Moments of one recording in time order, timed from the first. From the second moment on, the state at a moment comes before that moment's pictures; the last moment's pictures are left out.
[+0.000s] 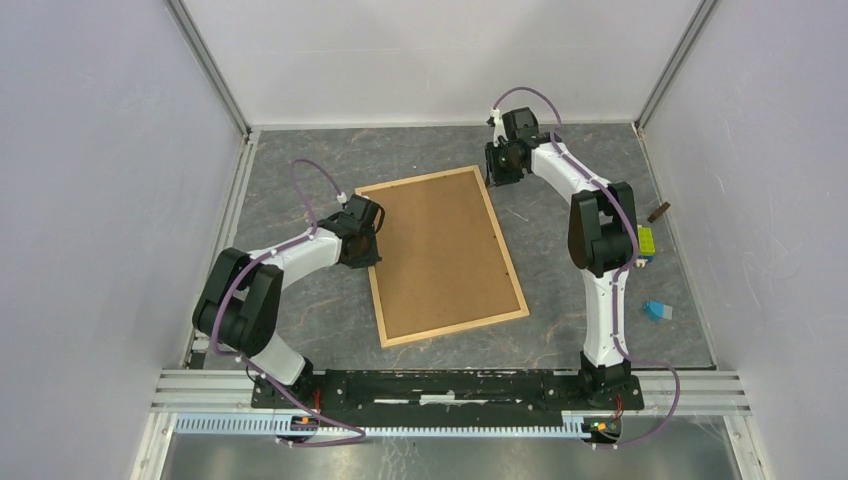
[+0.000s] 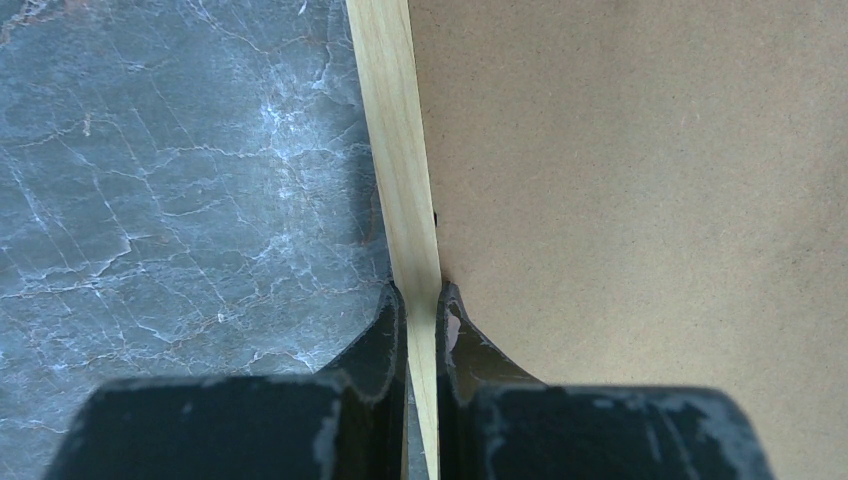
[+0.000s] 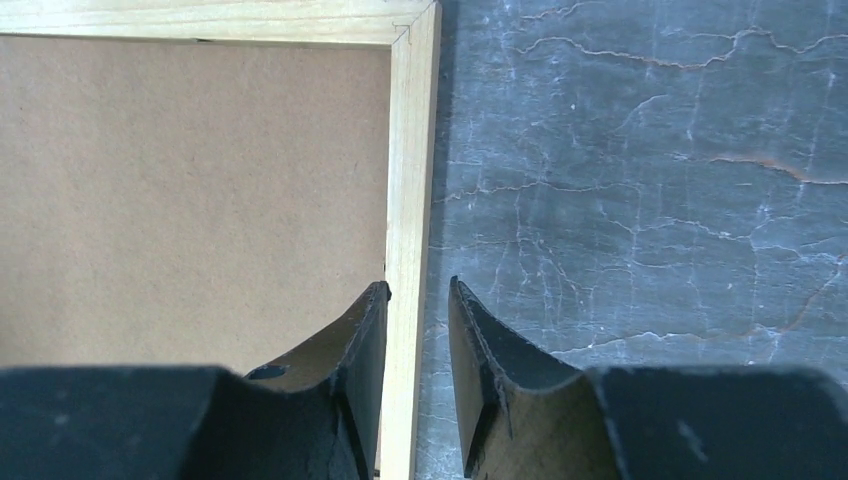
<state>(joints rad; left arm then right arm) -0.44 1.59 0.87 -0.39 -0.15 -0.52 0.27 2.22 1.84 -0.59 -0.16 0.10</state>
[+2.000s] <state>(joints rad) -0.44 1.59 0.87 -0.38 -0.15 -0.52 0.31 2.26 1.77 -0.49 -0.12 0.12</state>
